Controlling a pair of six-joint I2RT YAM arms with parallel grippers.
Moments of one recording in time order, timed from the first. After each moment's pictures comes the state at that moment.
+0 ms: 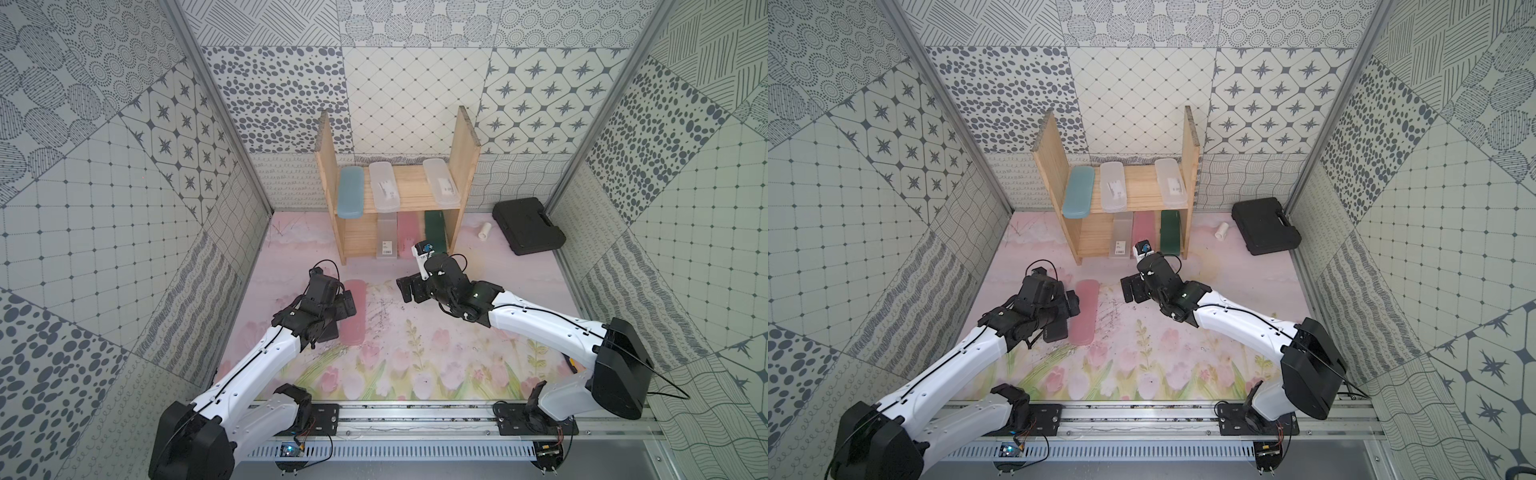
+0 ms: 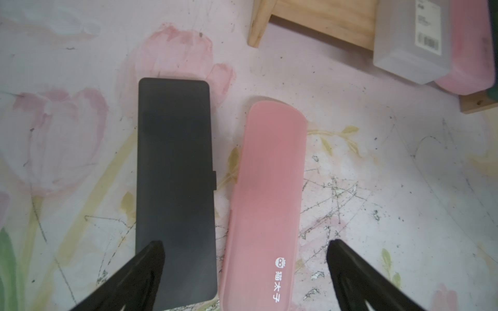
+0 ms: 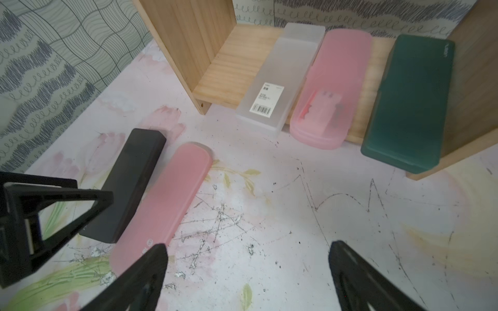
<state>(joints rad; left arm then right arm) -0.33 1.02 0.67 -0.51 -0.17 -0.55 0.87 1.47 1.12 -0.24 0.24 0.33</state>
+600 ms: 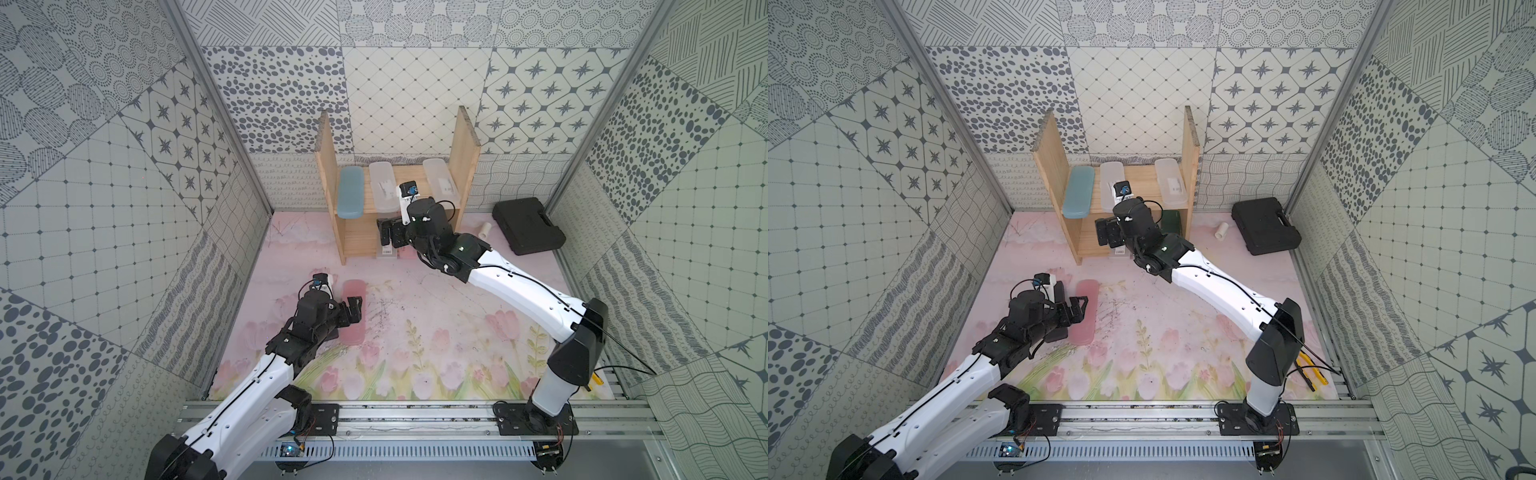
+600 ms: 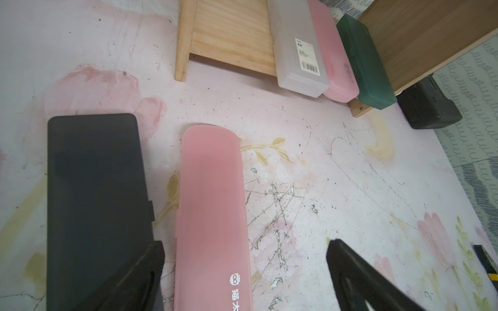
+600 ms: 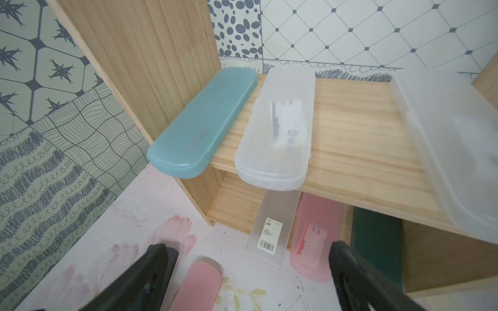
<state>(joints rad) -0.33 0.84 0.45 -0.19 -0.01 -0.48 0.86 1.79 1.82 -0.40 0.36 0.24</state>
